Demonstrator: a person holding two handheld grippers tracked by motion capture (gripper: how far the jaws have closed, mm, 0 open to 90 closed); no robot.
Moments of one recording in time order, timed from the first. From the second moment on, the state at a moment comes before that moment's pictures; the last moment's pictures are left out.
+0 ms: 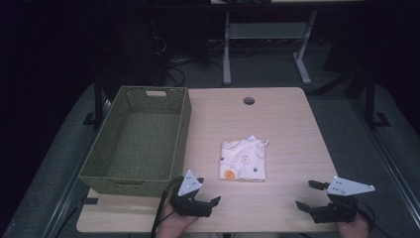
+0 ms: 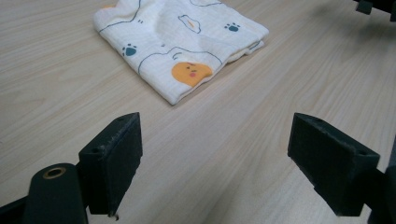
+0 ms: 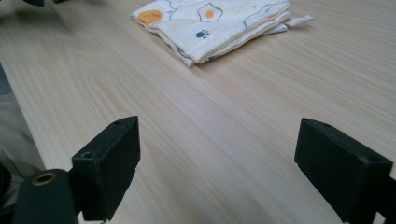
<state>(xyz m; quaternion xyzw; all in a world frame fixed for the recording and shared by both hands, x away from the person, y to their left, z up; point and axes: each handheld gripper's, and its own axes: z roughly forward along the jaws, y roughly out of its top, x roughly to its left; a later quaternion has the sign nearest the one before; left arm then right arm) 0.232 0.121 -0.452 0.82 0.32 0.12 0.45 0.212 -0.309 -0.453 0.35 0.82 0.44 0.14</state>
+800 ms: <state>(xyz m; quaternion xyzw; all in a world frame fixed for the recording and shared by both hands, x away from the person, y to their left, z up) 0.232 0.102 -0.447 0.84 0.30 0.13 0.42 0.223 -0.313 -0.459 0.36 0.81 0.45 0.13</state>
